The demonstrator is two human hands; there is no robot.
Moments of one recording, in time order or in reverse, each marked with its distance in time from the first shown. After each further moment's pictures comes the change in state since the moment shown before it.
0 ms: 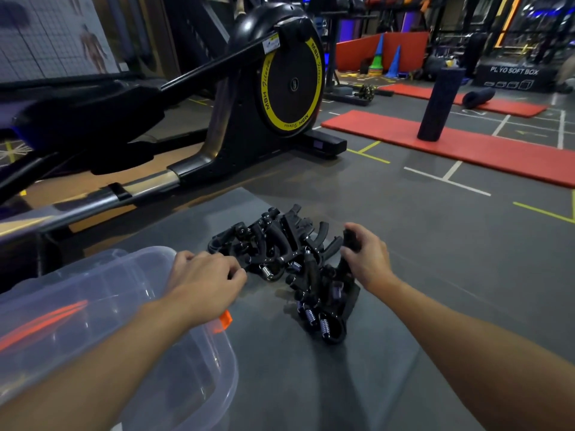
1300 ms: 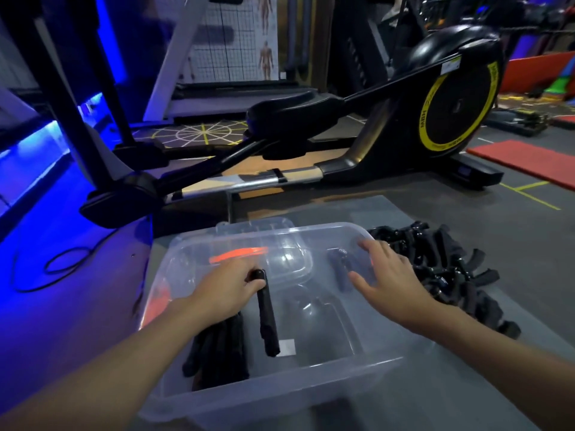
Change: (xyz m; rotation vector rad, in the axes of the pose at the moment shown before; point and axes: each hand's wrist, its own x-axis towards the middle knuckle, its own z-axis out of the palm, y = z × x) left_hand -0.193 -0.210 -0.026 -0.361 0.082 -0.282; right_hand -0.174 -0.195 0.095 -0.286 -0.493 -0.636
